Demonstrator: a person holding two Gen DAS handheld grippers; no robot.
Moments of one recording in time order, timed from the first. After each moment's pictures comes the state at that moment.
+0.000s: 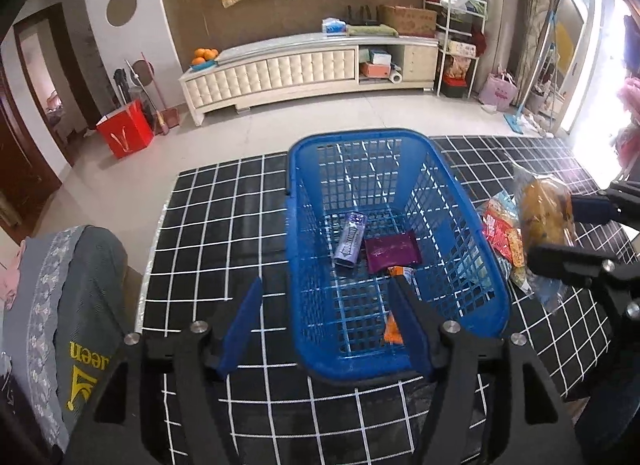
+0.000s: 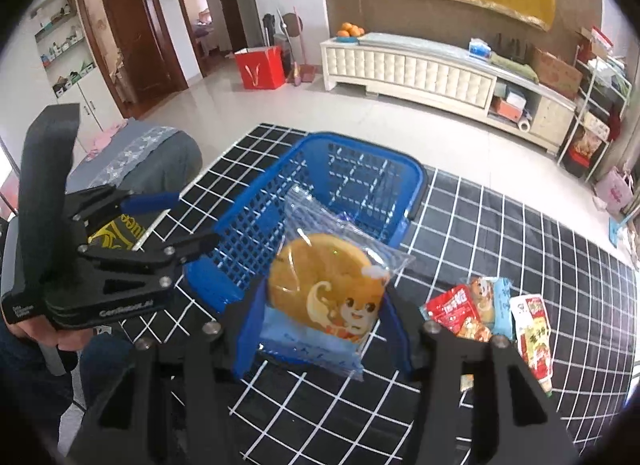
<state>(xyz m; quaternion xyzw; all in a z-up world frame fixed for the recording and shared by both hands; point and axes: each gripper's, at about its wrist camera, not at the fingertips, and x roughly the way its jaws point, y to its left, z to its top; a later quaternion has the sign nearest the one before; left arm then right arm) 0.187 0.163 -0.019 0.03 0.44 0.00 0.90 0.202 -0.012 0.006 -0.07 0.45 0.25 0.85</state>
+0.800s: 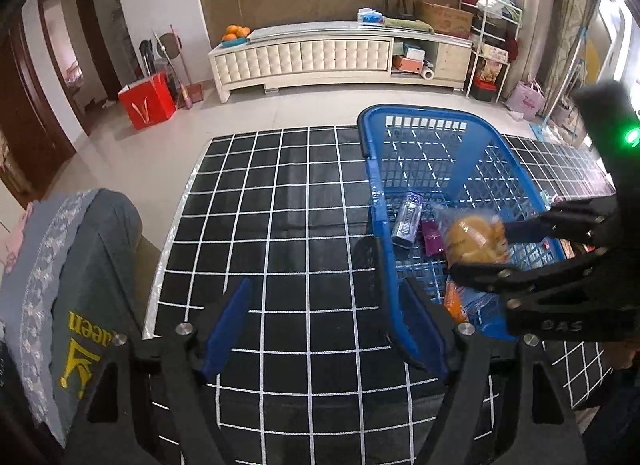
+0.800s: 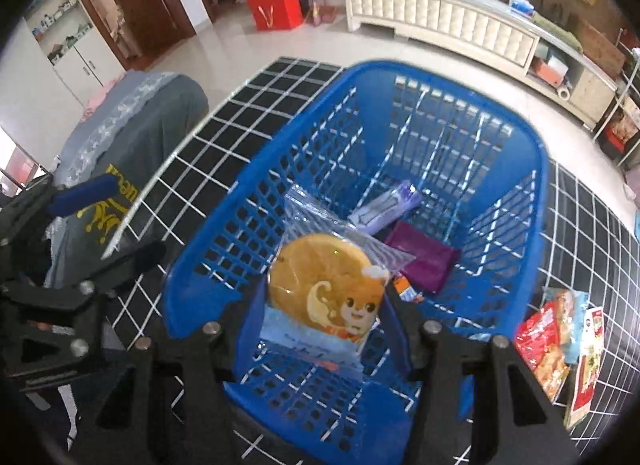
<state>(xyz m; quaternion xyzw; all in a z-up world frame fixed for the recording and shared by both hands) 0.184 0.224 -0.057 -0.01 0.45 0.04 0.89 0.262 0.074 -0.087 -0.09 0.55 0.27 0.78</state>
